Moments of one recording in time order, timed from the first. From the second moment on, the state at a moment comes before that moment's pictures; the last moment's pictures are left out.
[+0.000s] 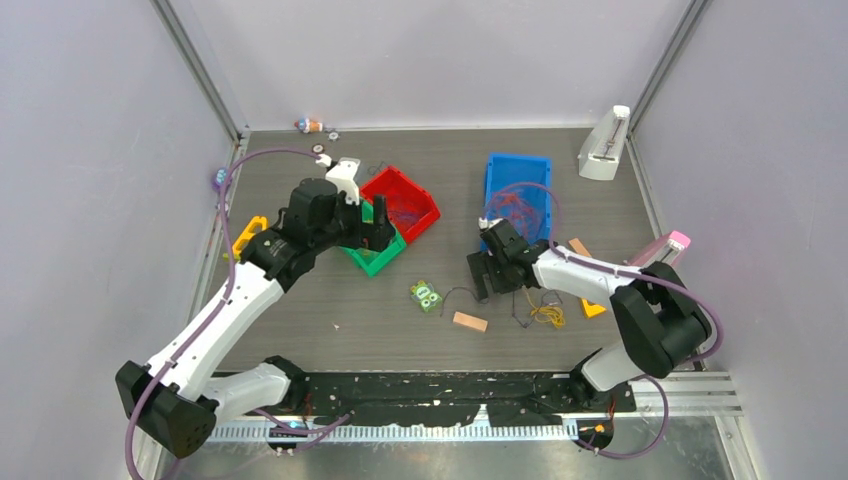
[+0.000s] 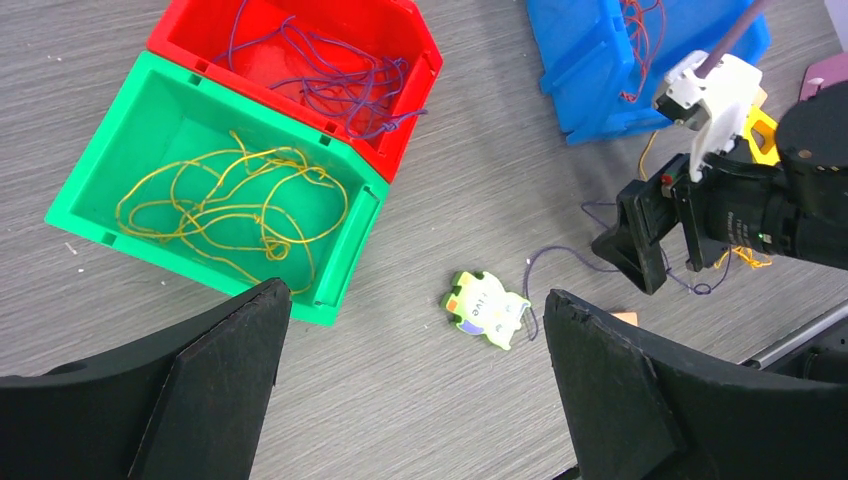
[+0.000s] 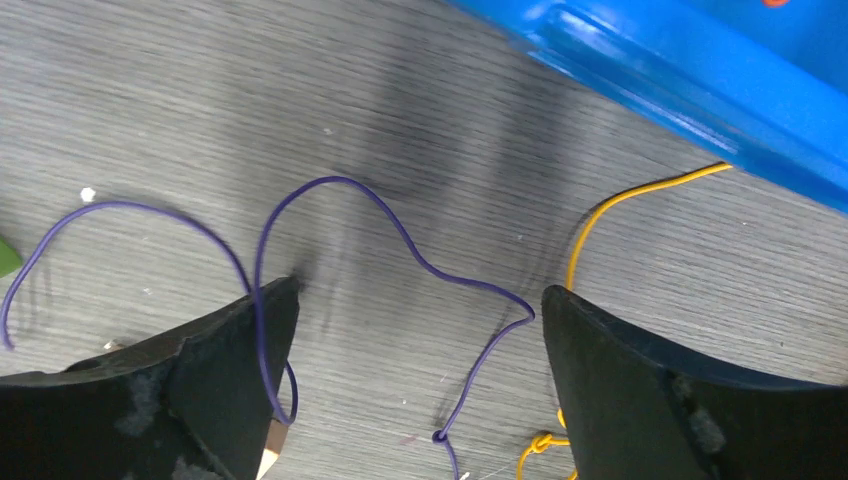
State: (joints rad) left arm -0.53 1.09 1.07 -0.53 0.02 -0.28; right arm 0.62 1.48 0.78 -0.42 0.17 0.29
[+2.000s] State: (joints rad) left arm -0.32 0.72 0.85 -0.59 -0.03 -0.44; right arm 0.62 2.09 1.87 -0.01 -0.06 0.44
